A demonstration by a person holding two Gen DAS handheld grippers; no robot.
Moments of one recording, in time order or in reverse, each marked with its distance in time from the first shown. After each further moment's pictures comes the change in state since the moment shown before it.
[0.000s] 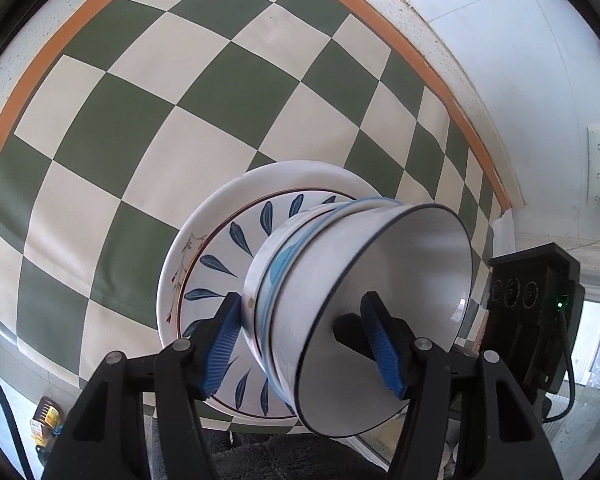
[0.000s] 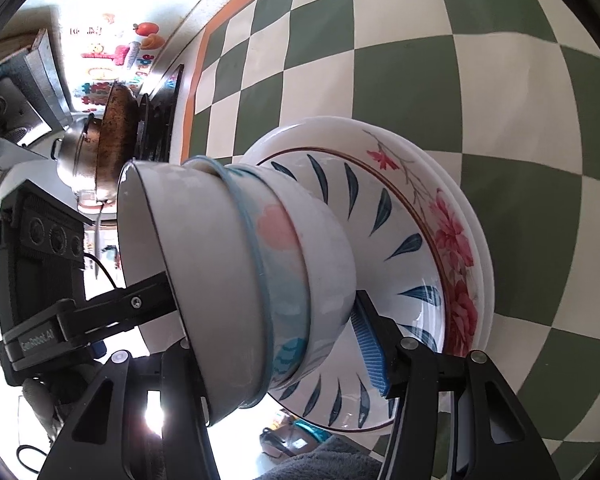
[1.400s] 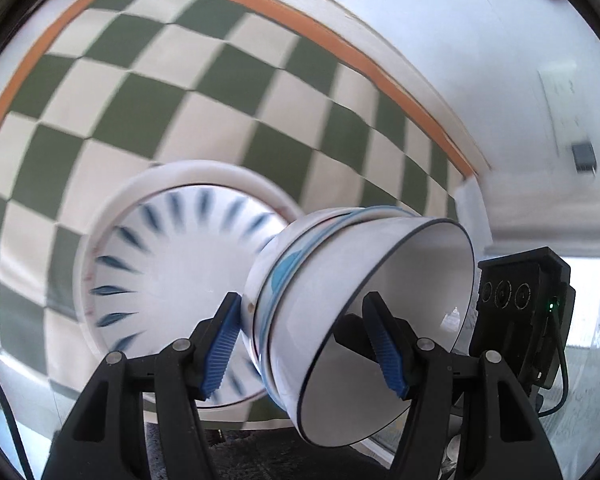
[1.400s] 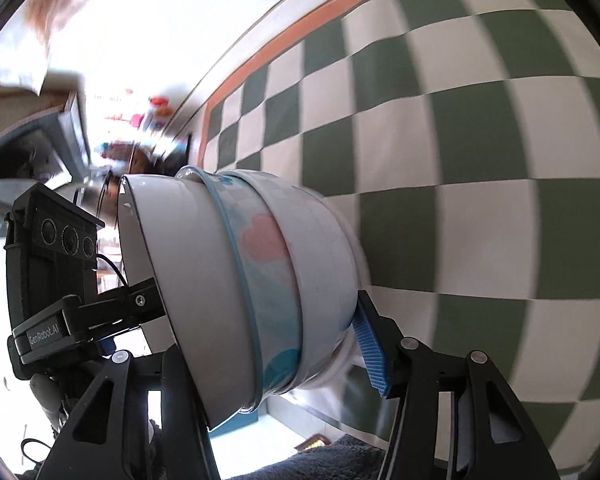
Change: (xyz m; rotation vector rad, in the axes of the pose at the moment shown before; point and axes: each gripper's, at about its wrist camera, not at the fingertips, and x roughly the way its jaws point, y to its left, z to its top) left arm -0.006 -0.069 -0.013 0.128 -0.010 -0.038; right arm -0.087 -0.041 -0.032 0.050 -0.168 0.077
